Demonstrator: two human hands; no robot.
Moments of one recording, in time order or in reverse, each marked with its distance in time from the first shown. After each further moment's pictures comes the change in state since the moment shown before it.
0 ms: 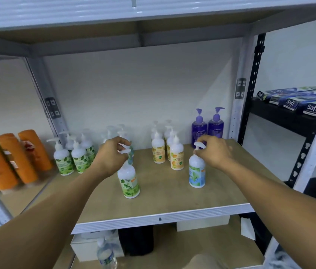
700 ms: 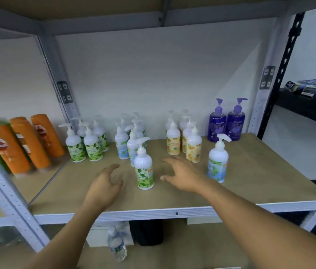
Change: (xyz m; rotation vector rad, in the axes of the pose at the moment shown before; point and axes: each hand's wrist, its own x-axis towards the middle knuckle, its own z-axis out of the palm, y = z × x) left_hand -0.056 -0.128 0.023 0.121 0.014 -0.191; right_hand -0.038 -0.072 0.118 -0.084 -0.341 -0.430
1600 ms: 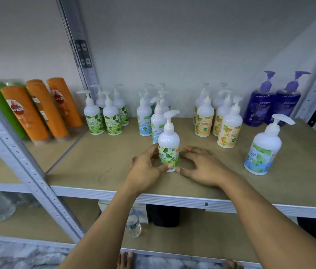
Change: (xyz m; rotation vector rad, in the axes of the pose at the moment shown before) left_hand 0.012 -0.003 0.057 -0.340 -0.173 0.057; right_hand 0.038 0.018 0.071 -0.006 -0.148 -0.027
